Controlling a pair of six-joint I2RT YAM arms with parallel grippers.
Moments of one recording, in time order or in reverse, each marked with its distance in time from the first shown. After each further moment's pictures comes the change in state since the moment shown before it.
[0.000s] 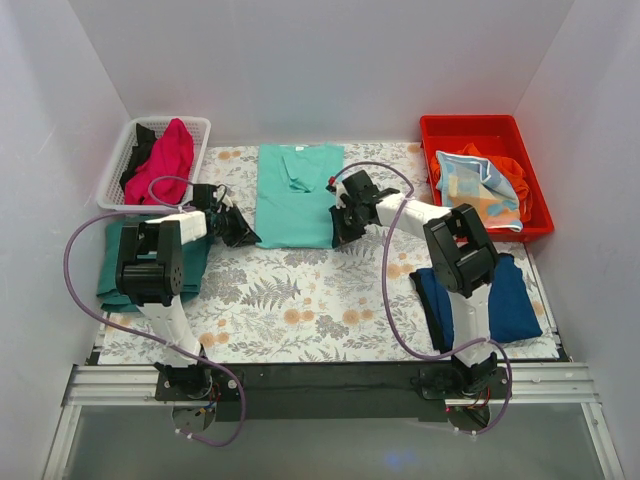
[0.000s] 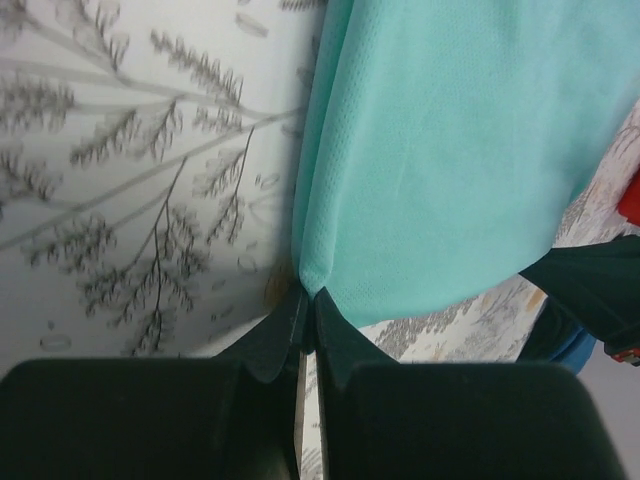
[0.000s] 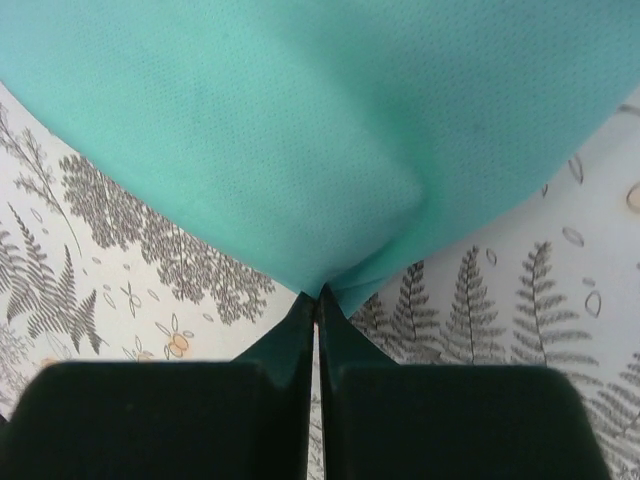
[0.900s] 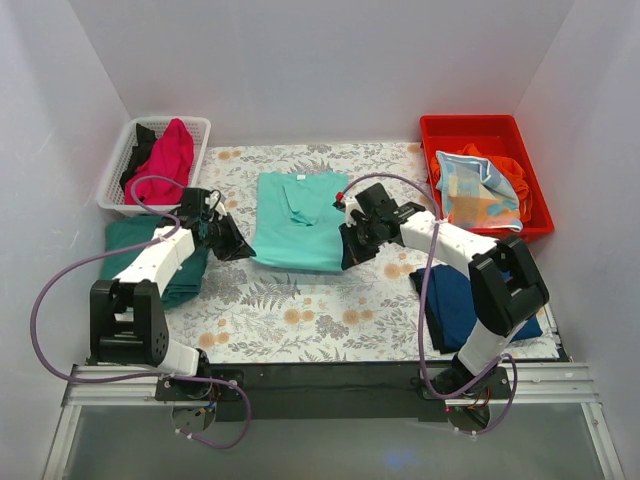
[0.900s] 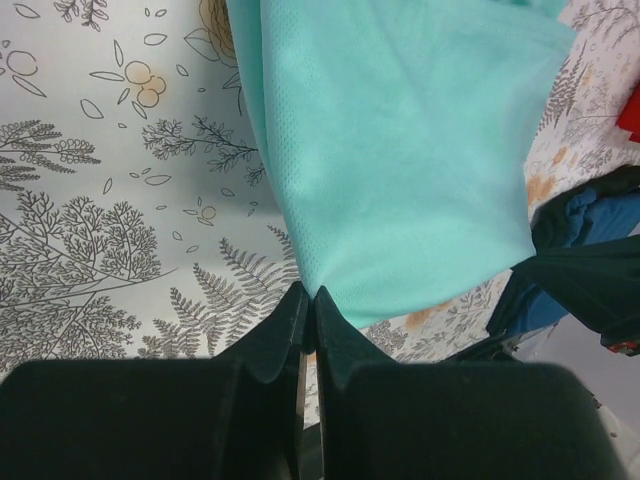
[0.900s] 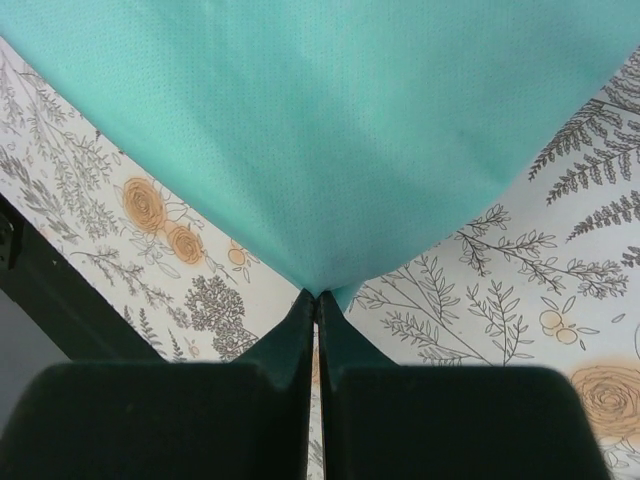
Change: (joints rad) left arm -0.037 -0.423 -0.119 -0.364 -0.063 0.006; right arm 0.047 -0.367 -0.285 -0.116 -0.072 -0.036
